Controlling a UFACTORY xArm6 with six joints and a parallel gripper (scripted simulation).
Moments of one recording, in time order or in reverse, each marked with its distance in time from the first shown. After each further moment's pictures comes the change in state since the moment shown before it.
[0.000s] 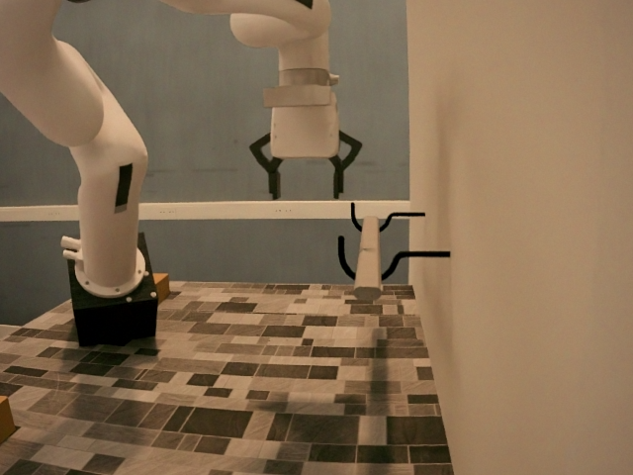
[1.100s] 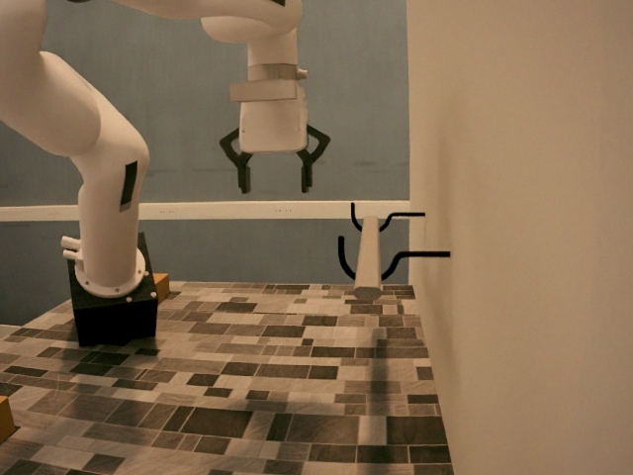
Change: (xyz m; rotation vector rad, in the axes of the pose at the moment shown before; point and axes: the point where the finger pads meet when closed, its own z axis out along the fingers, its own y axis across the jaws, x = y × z) arm 0.000 0.047 -0.010 0.000 0.000 0.000
